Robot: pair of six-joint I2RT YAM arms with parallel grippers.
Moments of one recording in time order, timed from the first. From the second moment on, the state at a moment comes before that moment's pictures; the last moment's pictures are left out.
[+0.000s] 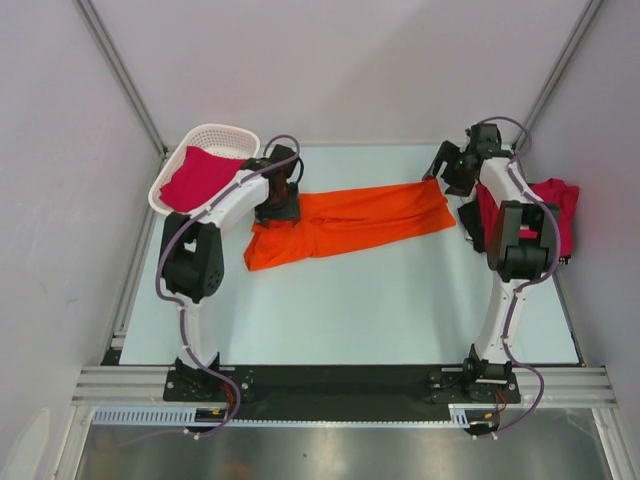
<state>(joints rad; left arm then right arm) -0.41 2.04 1.71 -0.94 -0.18 -0.46 -0.06 2.14 1.77 -0.56 -0.30 0.41</state>
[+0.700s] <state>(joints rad) -0.37 2.04 1.70 -0.96 -0.18 -0.44 -0.21 1.97 1.48 -0.57 -0.41 0.53</state>
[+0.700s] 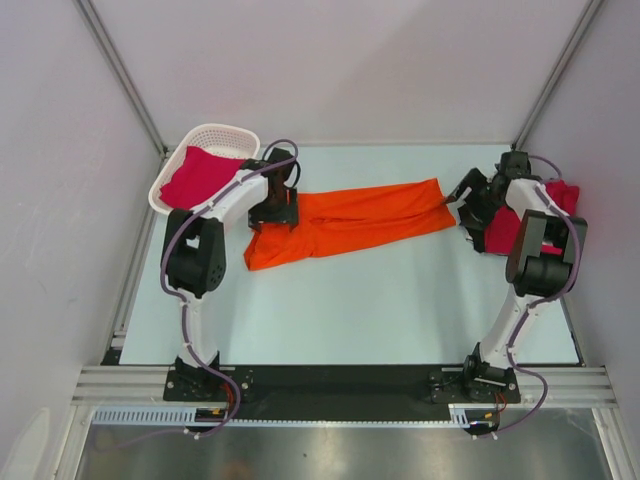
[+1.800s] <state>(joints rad) -0.36 2.05 1.70 -0.96 -0.24 -0.37 -0.10 1.94 1.22 -0.29 -0.37 0.83</state>
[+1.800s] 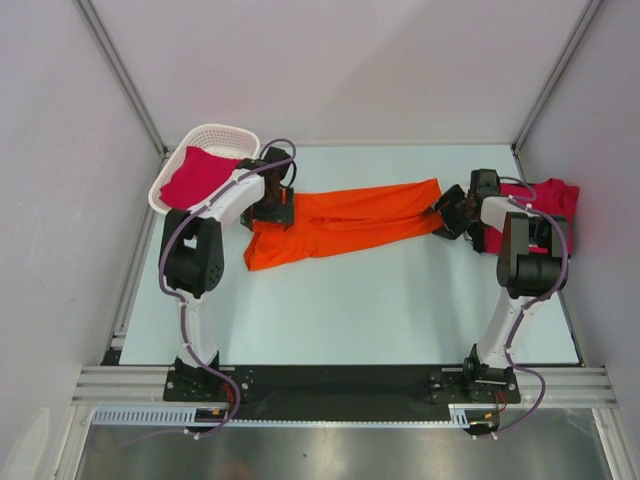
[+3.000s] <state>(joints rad) -0.27 2.32 2.12 -1.06 -0.20 -0.48 0.01 1.92 1.28 -0.78 -0.33 0.62</state>
